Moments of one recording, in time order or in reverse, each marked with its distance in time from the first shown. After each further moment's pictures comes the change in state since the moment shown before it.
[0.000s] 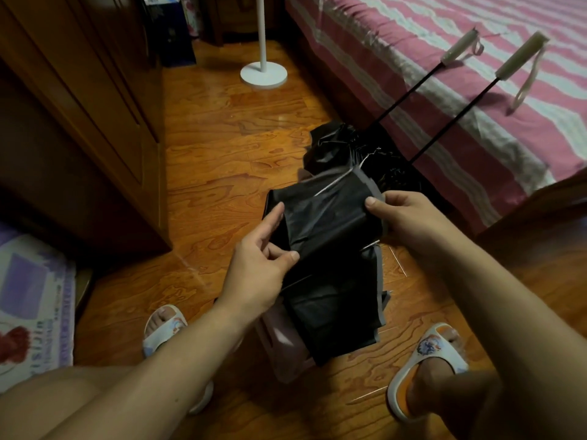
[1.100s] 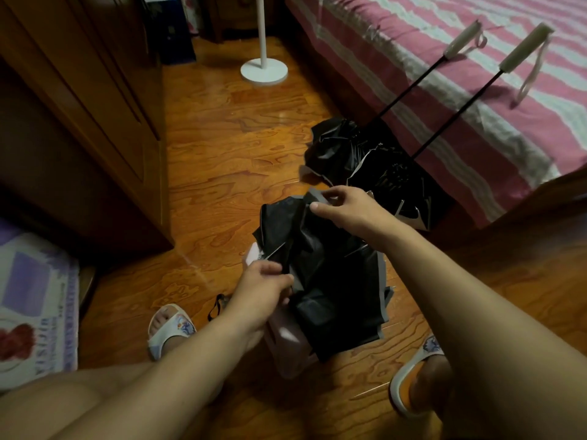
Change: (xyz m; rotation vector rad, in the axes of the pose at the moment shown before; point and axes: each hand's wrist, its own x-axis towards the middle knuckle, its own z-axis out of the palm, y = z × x) left_hand -0.008 -0.040 0.008 -0.154 0.064 -0.515; right_hand 0.049 0.012 0.052 -0.359 -0.127 0.040
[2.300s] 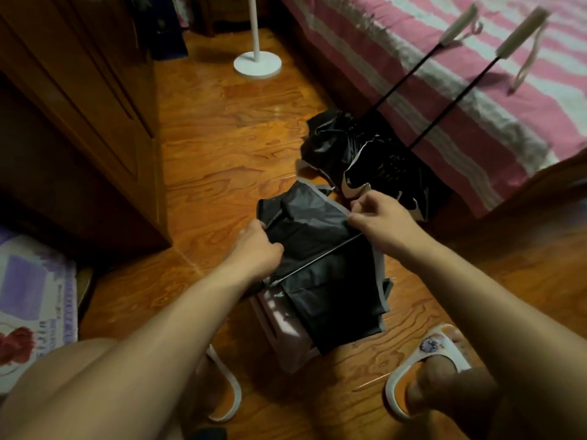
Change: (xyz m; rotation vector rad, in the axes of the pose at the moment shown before) left_hand 0.050 0.042 -0.008 0.832 0.059 0.119; right_hand -0.041 0.026 -0.010 -0.038 0.246 0.020
